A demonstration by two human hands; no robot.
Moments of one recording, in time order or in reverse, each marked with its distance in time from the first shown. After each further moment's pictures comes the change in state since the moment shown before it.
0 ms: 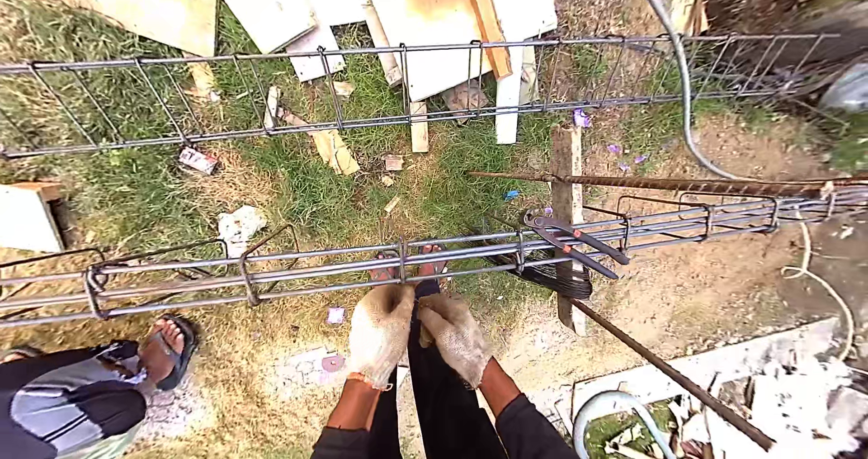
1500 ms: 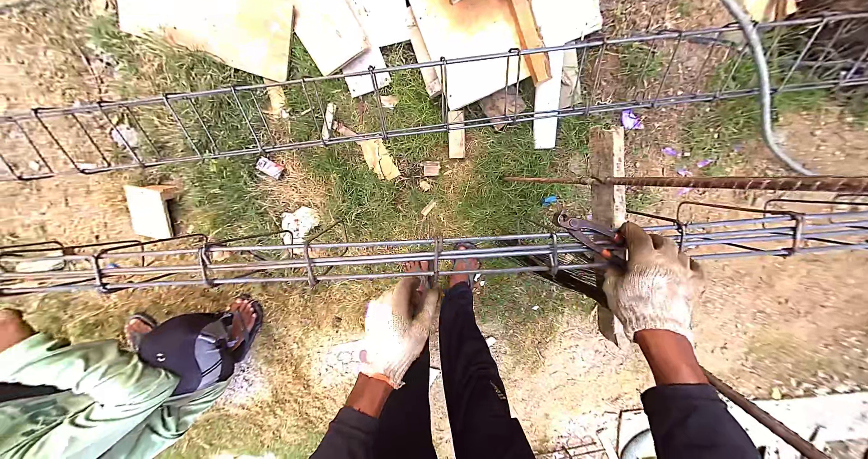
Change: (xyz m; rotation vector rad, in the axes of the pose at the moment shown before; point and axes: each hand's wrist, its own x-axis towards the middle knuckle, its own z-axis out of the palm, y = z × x) left_hand -0.007 -0.032 -0.018 0.350 0.200 0.360; right_hand -0.021 -0.064 -0.185 -1.288 0.815 -0.098
